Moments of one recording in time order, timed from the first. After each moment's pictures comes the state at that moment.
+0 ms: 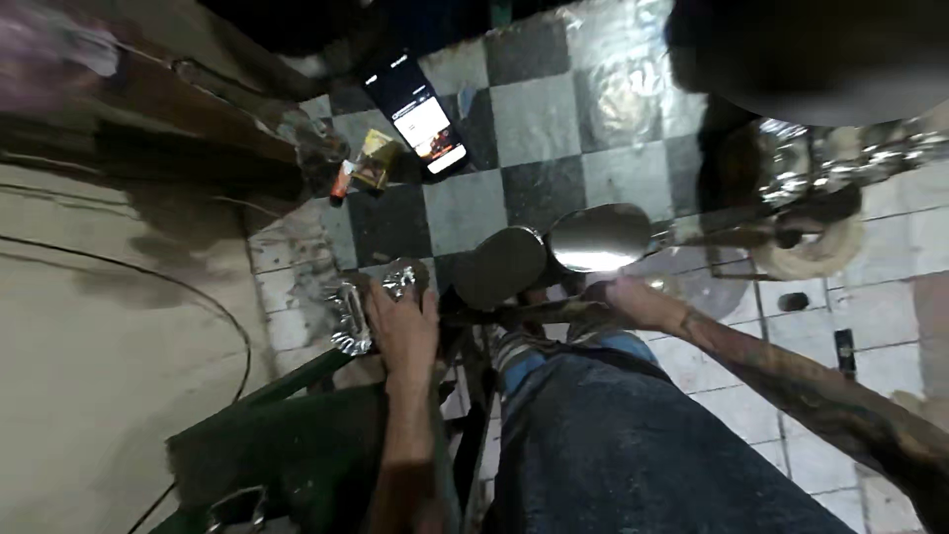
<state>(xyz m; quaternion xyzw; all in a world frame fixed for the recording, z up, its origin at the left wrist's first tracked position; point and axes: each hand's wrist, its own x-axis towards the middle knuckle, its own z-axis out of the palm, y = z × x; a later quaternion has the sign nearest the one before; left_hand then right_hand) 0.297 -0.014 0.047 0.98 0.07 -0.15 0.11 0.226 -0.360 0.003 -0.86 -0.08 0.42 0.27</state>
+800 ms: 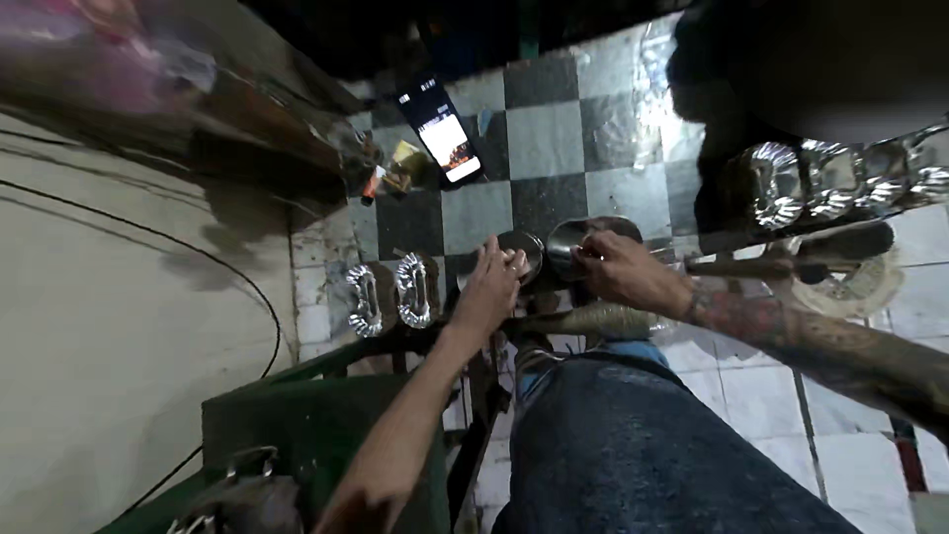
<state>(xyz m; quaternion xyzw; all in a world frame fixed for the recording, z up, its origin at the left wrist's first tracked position) 0.297 -0.097 0.037 0.93 -0.32 -0.07 0.17 0.269 -0.372 0.037 -0.94 -0.25 0.08 0.22</state>
